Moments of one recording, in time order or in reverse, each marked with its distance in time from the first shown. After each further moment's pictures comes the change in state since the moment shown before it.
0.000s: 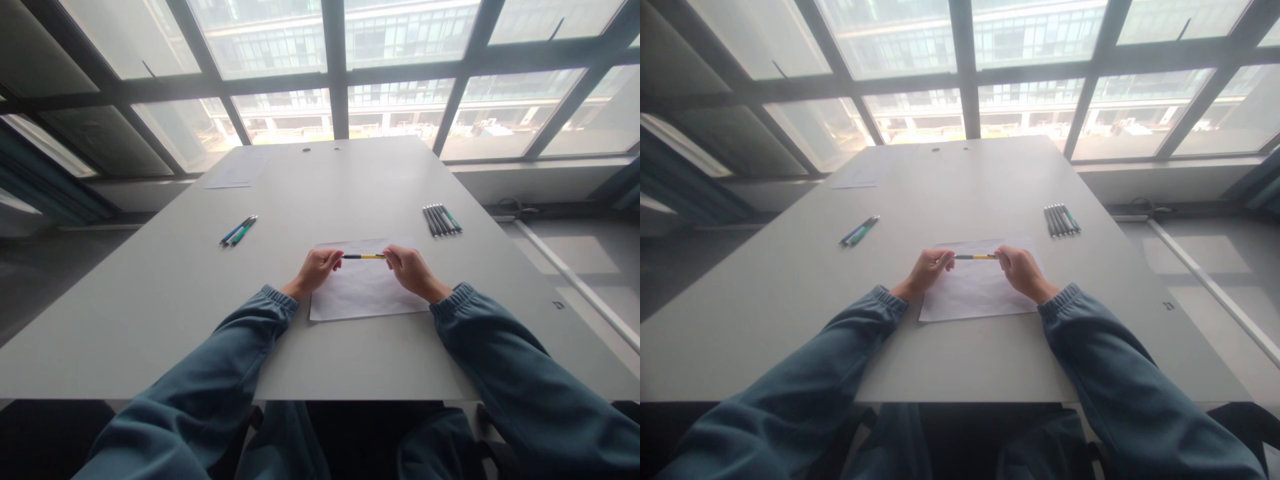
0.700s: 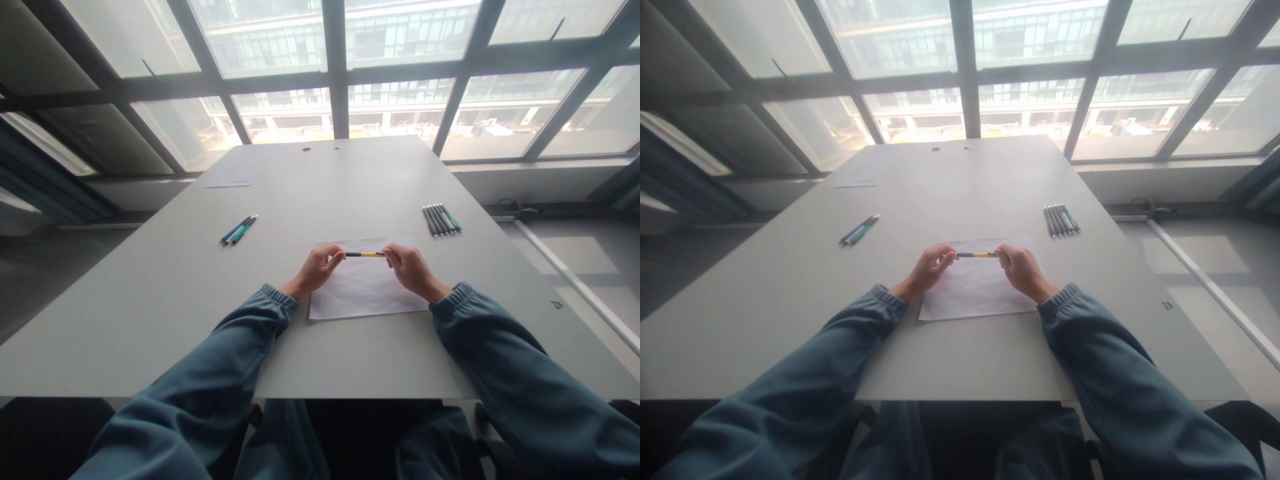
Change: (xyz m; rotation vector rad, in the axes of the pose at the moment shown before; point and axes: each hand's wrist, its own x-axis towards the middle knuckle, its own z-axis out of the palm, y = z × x) left_hand 0.001 -0.001 0.002 0.063 0.015 0.090; right_hand 0.000 0.001 0.000 -0.001 0.029 -0.002
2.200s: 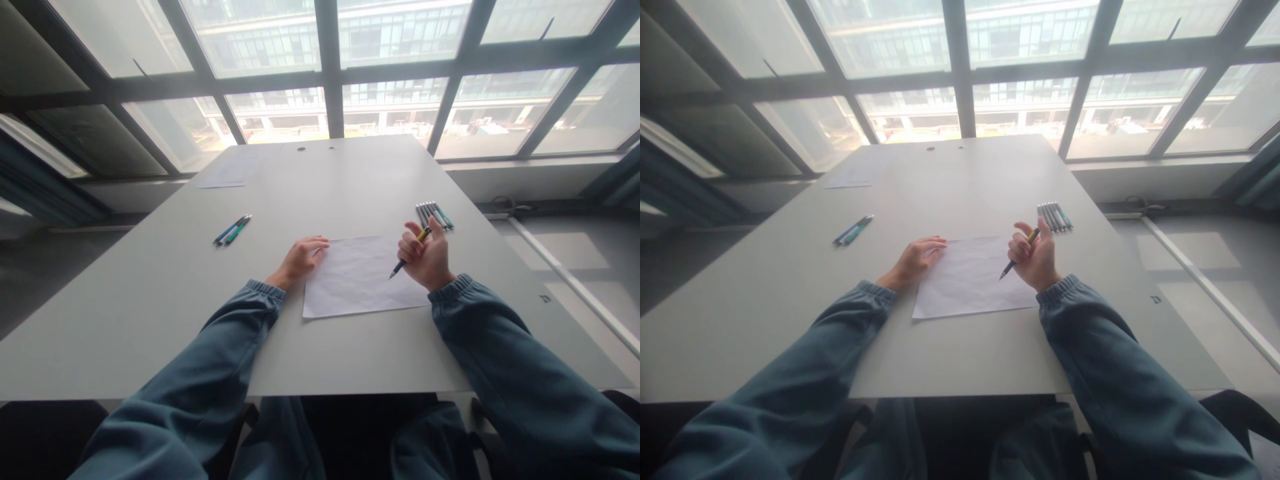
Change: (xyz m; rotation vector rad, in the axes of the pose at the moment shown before) left_hand 0.007 -0.041 -0.019 0.182 -0.038 0.021; right_hand 0.011 -0.008 -0.038 1.228 0.162 0.403
